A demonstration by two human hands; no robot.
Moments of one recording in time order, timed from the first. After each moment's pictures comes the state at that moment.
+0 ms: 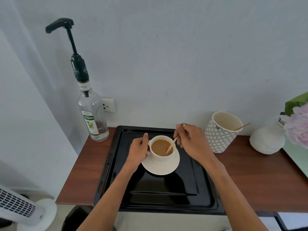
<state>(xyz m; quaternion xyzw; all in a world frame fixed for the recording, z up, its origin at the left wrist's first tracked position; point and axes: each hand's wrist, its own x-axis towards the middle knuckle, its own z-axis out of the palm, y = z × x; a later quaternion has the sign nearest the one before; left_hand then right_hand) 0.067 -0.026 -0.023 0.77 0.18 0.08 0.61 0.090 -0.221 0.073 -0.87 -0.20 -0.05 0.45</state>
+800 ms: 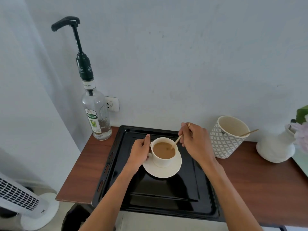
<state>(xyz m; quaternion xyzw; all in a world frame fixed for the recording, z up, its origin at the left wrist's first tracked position) 0.066 -0.027 -0.022 0.75 0.20 0.07 0.62 0.099 -0.217 0.073 -0.88 -0.16 -0.08 0.44</state>
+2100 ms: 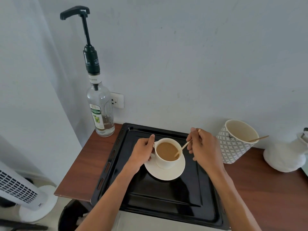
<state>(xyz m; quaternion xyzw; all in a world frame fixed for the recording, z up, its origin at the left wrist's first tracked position) 0.064 -0.026 -0.017 0.75 0.20 0.05 0.63 0.093 -0.223 0.064 -0.88 -0.12 -0.08 0.46</state>
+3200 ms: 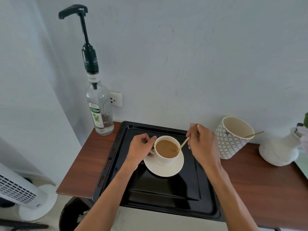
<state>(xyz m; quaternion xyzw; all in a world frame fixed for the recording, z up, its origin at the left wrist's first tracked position) 0.062 -0.020 -0.017 0.73 0.21 0.09 0.65 0.088 -0.219 0.069 -0.89 -0.12 -0.11 0.43</state>
